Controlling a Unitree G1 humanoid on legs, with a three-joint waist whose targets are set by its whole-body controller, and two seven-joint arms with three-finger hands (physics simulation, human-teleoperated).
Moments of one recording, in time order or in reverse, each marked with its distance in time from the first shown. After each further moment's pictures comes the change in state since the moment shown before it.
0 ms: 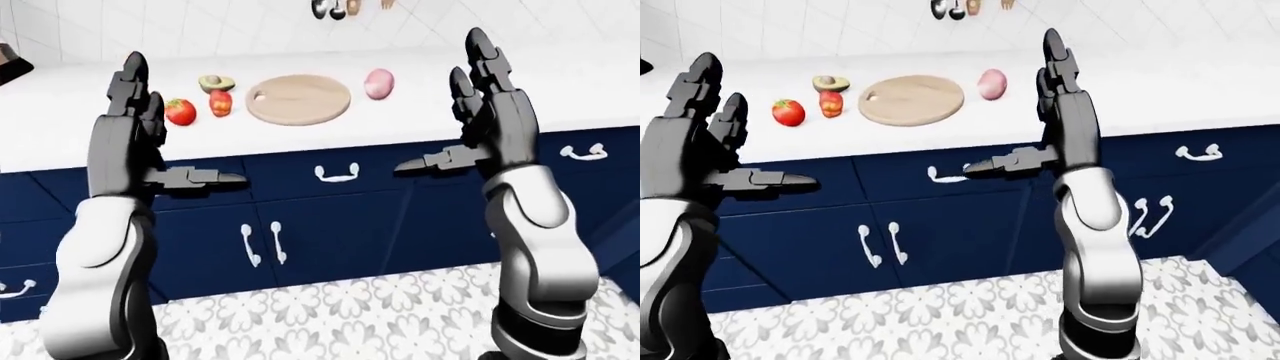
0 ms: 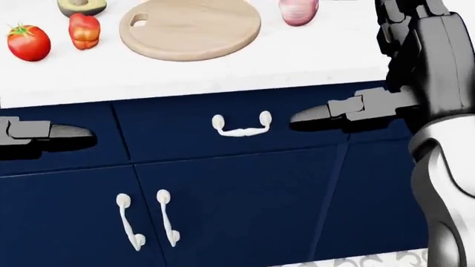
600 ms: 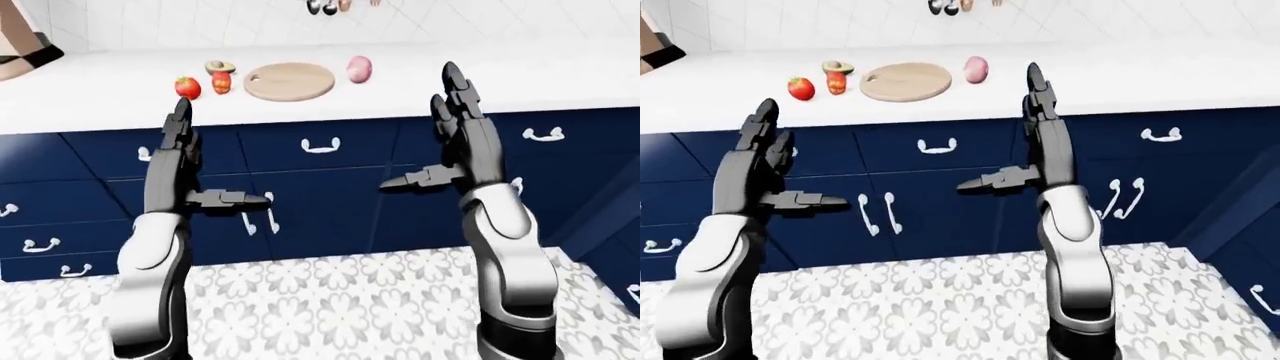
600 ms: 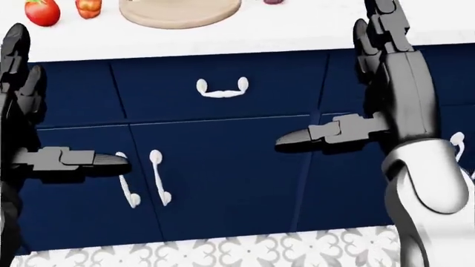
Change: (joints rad) left arm 0.105 -0.110 -0.069 0.186 0.047 -0.207 -0.019; right arm 0.086 0.064 0.045 0.102 -0.037 -0.138 -0.006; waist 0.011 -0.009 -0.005
